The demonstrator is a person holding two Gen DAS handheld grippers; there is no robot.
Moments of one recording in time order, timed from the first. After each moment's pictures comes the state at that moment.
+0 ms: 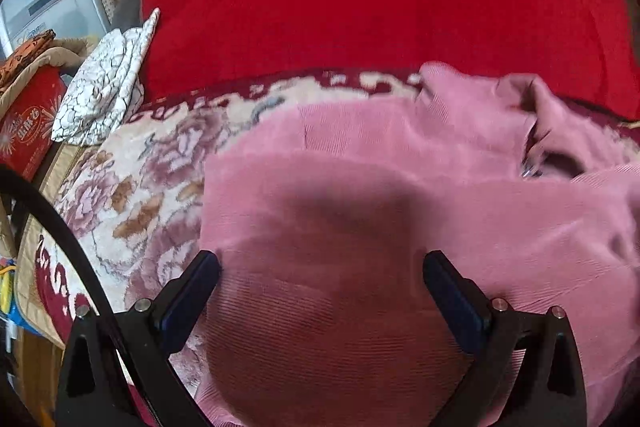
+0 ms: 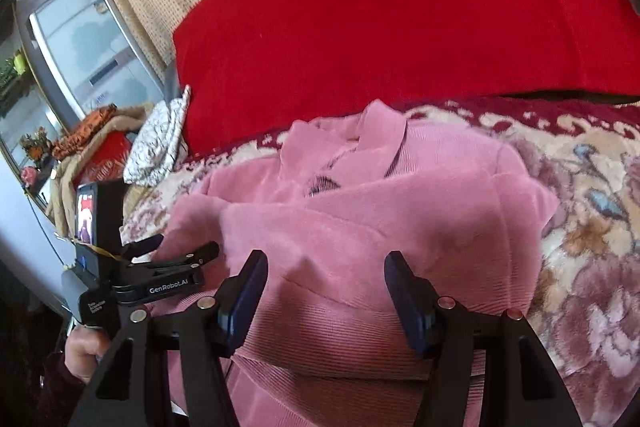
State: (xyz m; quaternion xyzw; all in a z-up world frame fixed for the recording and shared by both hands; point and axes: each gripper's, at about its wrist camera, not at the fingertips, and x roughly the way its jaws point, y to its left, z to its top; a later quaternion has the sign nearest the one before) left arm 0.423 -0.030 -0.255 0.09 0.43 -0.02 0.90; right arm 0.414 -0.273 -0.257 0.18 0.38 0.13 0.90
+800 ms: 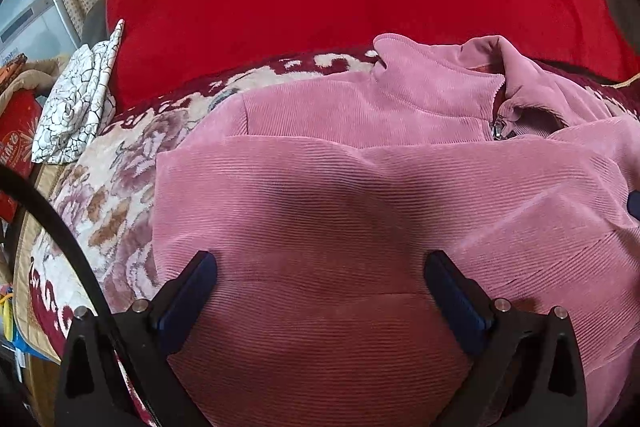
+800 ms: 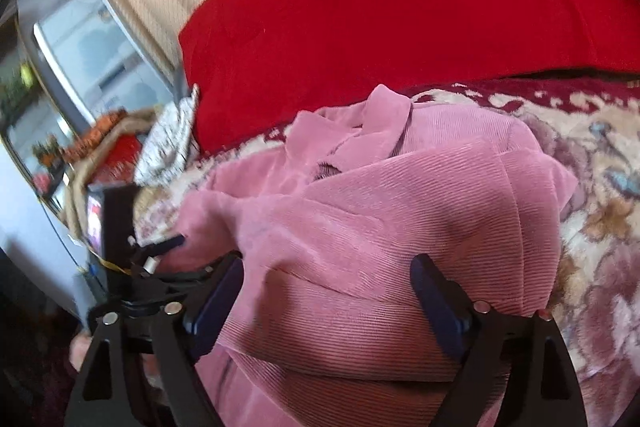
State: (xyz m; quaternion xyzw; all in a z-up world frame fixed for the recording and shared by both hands) left arm 0.424 -0.055 -0.277 0.13 0.46 -0.06 0.88; right arm 0.416 -0.283 -0.276 0.23 0.38 0.16 0.88
